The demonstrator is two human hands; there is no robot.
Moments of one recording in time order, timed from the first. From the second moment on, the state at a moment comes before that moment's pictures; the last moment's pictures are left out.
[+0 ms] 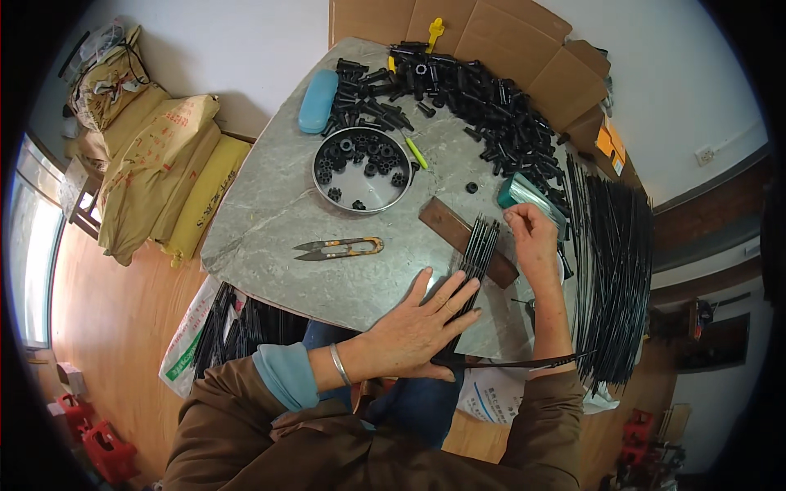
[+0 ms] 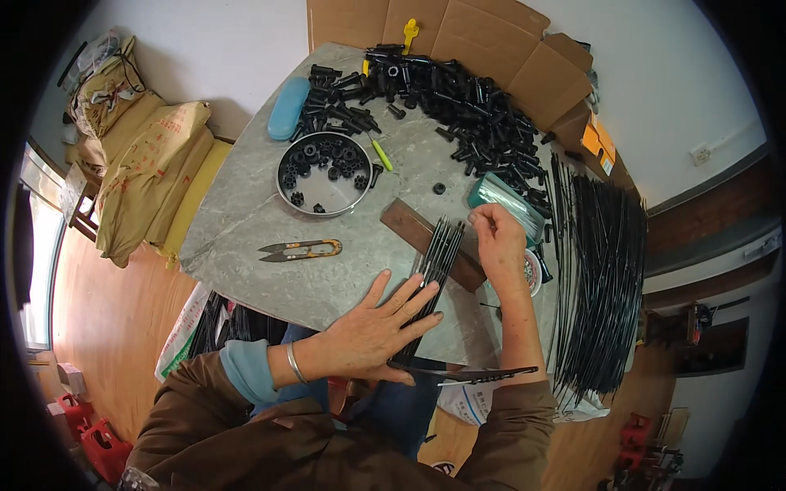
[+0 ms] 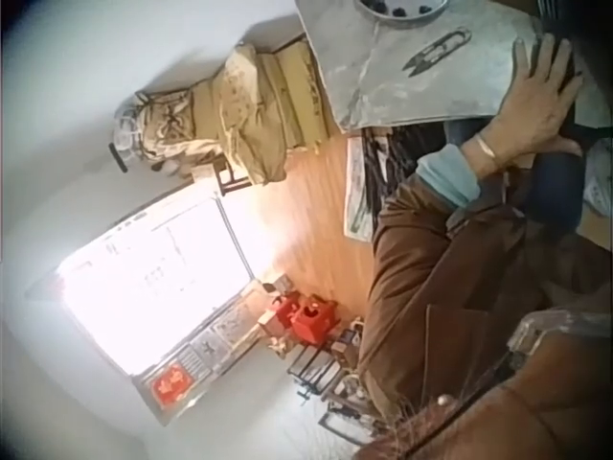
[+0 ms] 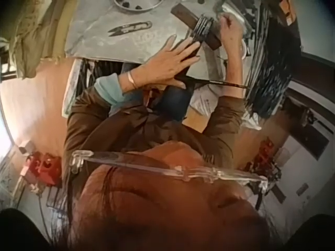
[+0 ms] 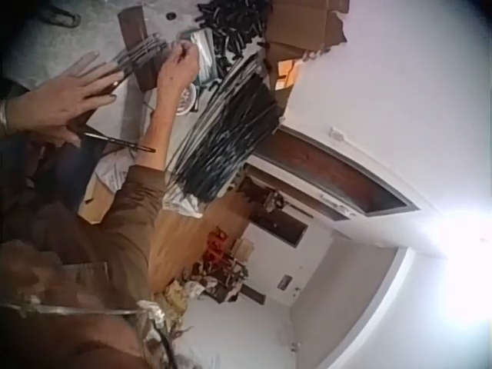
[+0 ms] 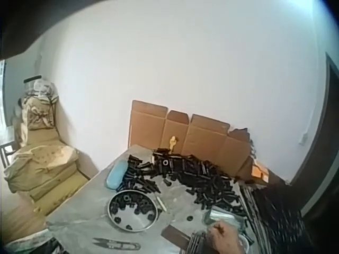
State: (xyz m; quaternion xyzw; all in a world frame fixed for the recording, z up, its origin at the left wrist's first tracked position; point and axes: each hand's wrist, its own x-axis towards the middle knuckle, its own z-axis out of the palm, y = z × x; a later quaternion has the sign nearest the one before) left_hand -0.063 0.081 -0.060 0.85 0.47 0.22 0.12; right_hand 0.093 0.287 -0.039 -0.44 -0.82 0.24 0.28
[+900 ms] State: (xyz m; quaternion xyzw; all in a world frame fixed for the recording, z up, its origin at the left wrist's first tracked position) left_hand -0.058 0.084 -0.067 0.84 0.47 0.22 0.13; right_hand 0.118 0.263 -0.047 -0.42 -0.84 0.22 0.27
